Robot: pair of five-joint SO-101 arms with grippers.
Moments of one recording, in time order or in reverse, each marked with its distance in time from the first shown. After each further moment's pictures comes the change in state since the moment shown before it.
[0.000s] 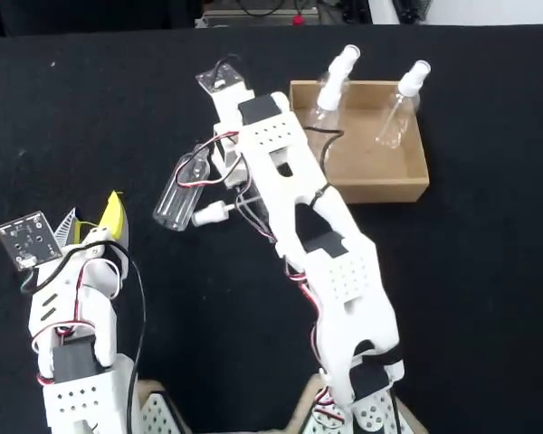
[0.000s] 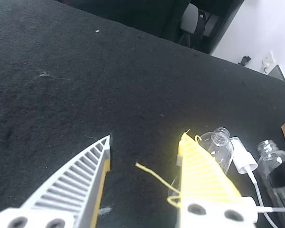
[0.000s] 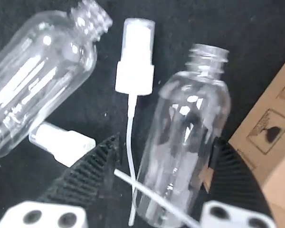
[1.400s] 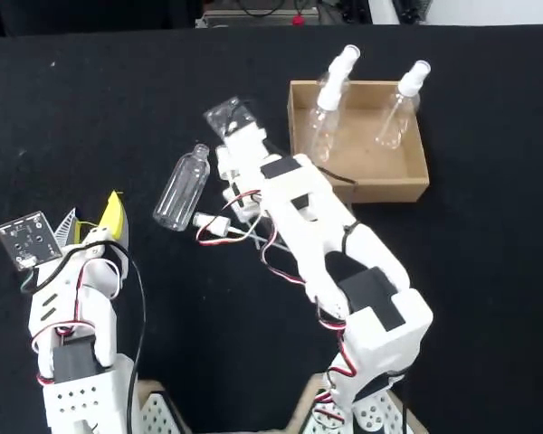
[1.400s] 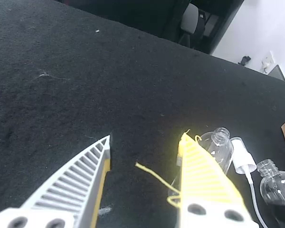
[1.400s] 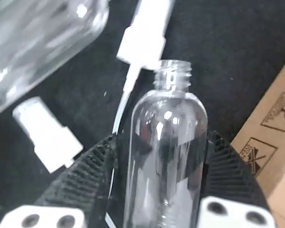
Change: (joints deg) left arm 0.0 0.0 0.0 0.0 0.0; right arm 0.0 -29.5 56.4 -39.1 9.5
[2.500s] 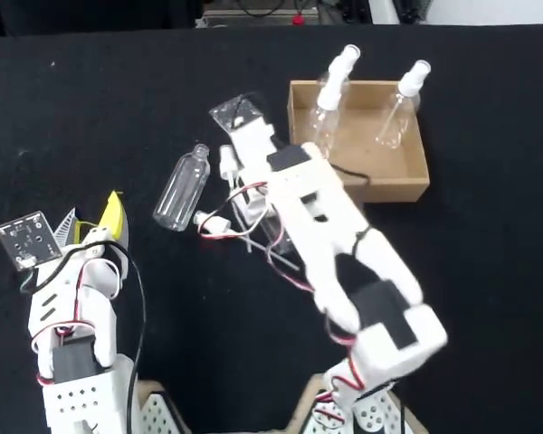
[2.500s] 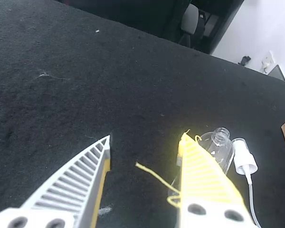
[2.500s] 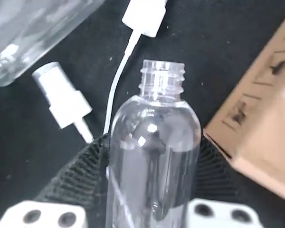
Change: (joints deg) left arm 0.0 0.0 0.0 0.0 0.0; right arm 0.8 -9.3 -3.2 16.2 -4.7
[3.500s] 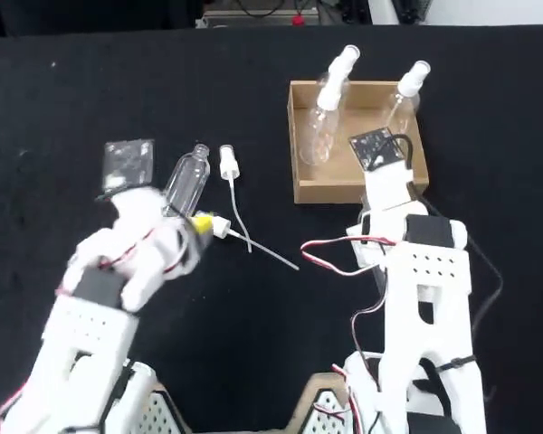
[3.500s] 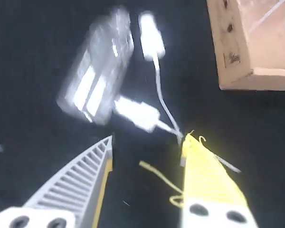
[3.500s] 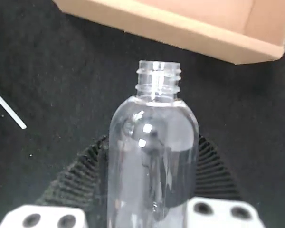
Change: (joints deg) left arm 28.4 47.3 -35.6 18.9 6.5; right arm 30.8 -40.4 33.5 2.7 15.6
